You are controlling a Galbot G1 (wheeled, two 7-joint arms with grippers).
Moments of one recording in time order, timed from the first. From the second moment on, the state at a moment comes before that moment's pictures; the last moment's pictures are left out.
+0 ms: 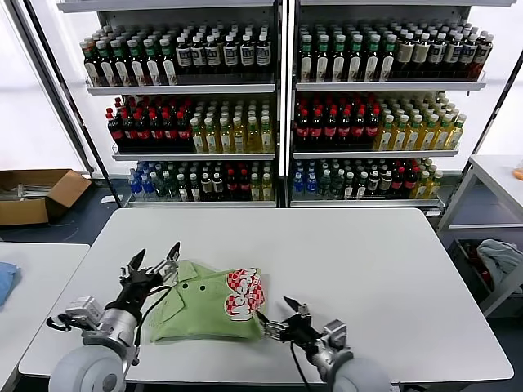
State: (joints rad) left arm 1.37 -1.28 -0.63 -2.21 -0.65 0.45 -0.16; right arm -1.21 1.17 0.07 1.90 0.48 -0.42 -0.06
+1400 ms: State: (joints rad) left arm 1.40 -1.31 -0.71 -2.21 -0.59 0.44 -0.11; right arm -1.24 0.89 0.25 1.98 0.44 -0.52 -0.19
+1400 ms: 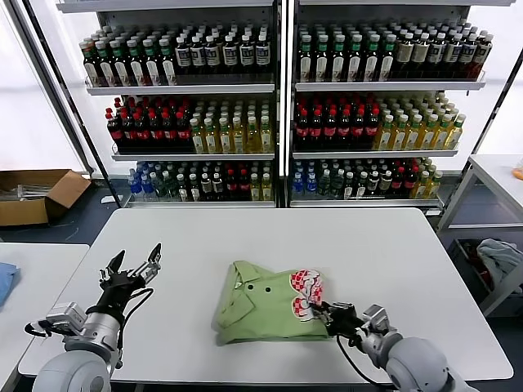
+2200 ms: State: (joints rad) left arm 1.47 -1.32 -0.70 -2.28 -0.60 0.46 -0.11; right arm -1.25 1.03 0.27 2.07 0.44 -0.43 -0.04
